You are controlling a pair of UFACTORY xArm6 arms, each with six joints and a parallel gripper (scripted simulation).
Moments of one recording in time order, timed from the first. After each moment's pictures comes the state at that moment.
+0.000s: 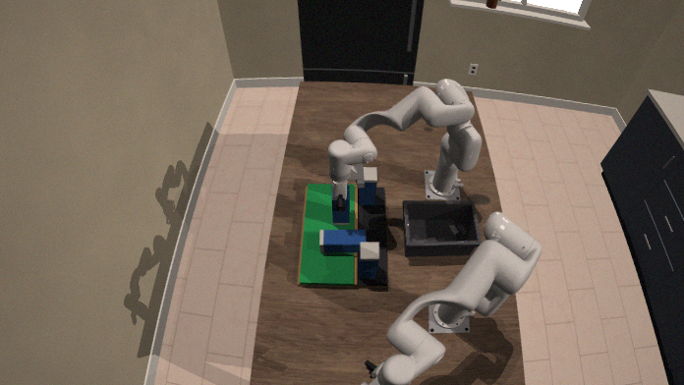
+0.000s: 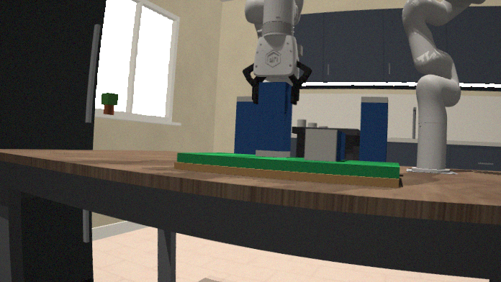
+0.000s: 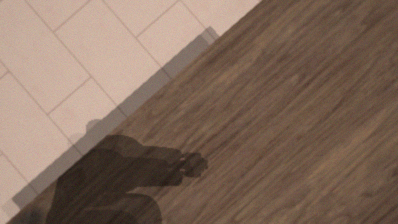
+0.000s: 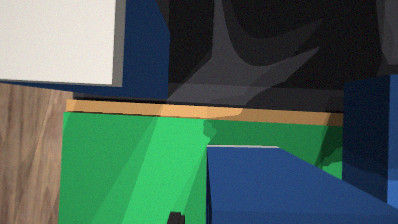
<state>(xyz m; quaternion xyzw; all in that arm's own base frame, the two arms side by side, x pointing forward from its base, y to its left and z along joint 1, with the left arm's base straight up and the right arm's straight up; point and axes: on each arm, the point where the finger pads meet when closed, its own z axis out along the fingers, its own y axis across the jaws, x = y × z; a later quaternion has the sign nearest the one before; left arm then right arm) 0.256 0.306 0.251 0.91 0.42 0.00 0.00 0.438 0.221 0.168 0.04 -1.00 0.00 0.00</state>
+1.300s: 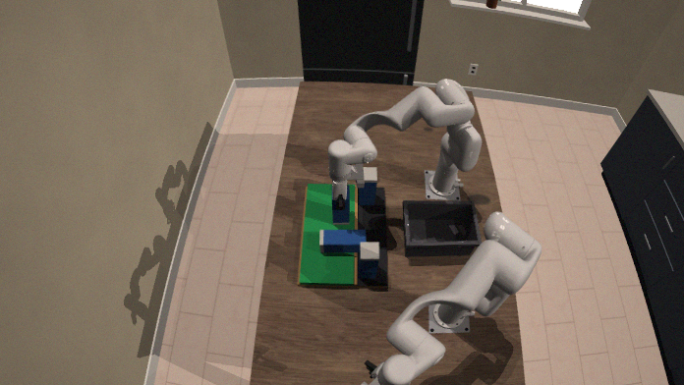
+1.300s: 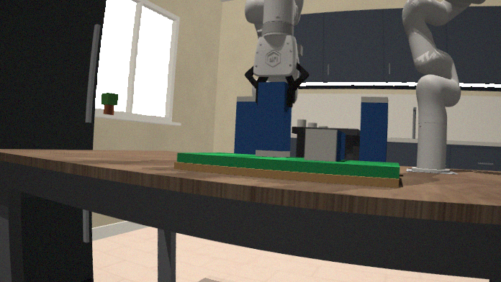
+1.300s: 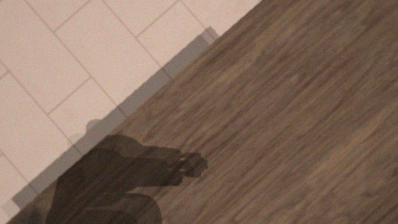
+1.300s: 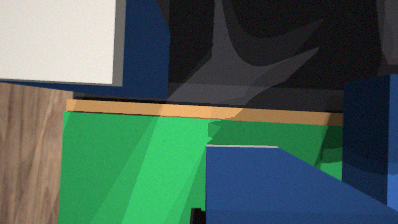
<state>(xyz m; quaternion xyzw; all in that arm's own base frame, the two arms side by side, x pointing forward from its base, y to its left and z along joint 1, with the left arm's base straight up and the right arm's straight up) 0.256 0.306 0.251 0.91 0.42 0.00 0.00 0.438 0.221 0.168 0.04 -1.00 0.00 0.00</state>
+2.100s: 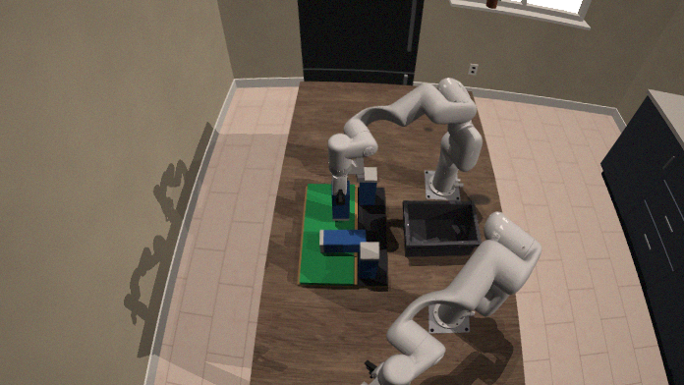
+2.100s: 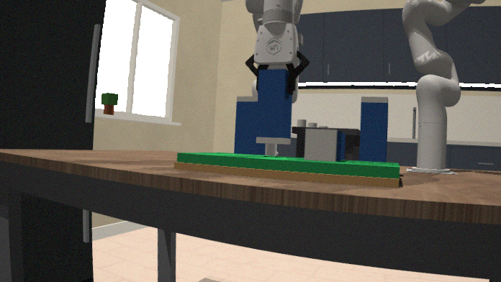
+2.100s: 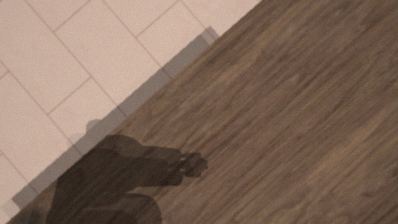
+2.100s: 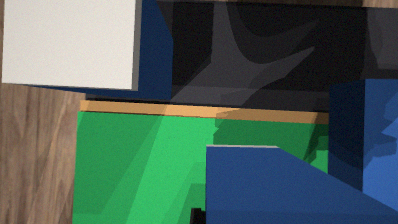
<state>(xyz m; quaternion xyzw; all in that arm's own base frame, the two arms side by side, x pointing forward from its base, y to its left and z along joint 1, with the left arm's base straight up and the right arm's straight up) 0.256 0.306 0.251 0.91 0.42 0.00 0.00 0.438 0.221 0.198 0.04 -1.00 0.00 0.00</state>
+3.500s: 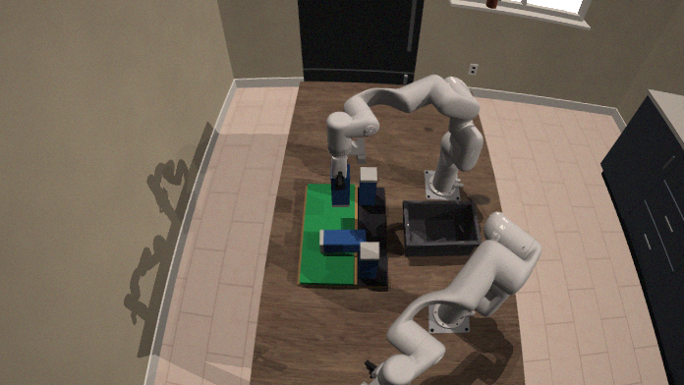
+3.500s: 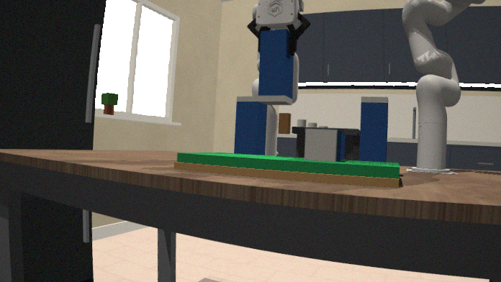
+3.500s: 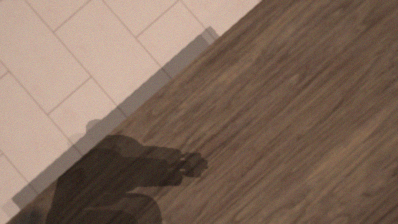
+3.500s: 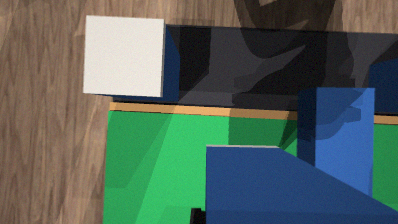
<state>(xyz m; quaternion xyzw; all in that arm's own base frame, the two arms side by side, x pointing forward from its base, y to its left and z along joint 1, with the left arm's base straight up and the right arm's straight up) 0.256 0.306 0.251 0.91 0.42 0.00 0.00 0.438 0.222 0.293 0.04 -1.00 0.00 0.00</state>
